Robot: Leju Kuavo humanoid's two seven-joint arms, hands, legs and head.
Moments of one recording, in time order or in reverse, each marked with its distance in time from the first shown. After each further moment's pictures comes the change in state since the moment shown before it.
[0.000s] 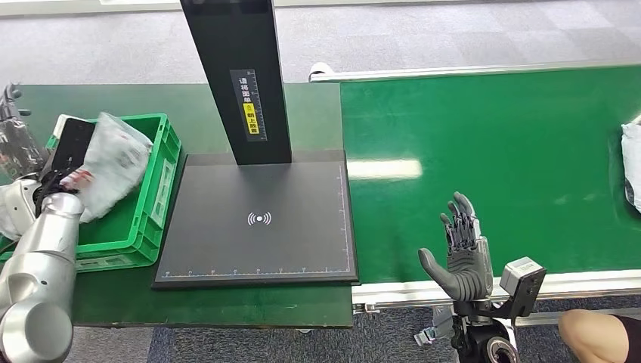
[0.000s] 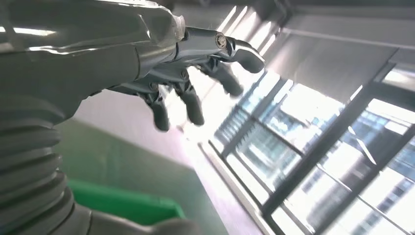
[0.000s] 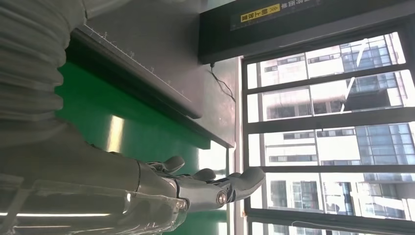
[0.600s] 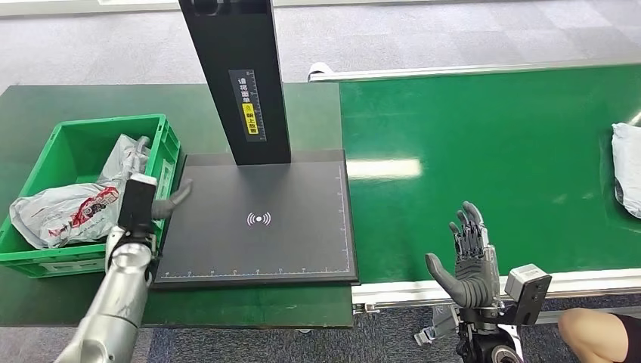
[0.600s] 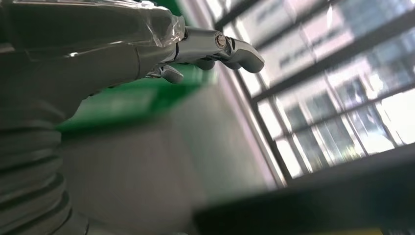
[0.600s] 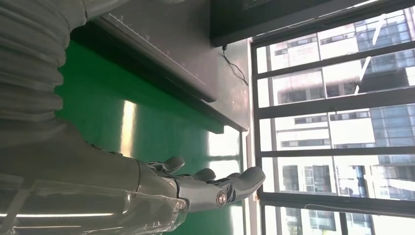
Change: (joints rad) left arm 0.387 -0.232 -0.275 -0.356 0.575 -0.478 -0.092; right arm 0.030 0.009 -0.042 -0.001 0.020 -0.019 0.011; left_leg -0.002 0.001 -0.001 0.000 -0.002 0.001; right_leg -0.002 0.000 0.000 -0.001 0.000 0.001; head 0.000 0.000
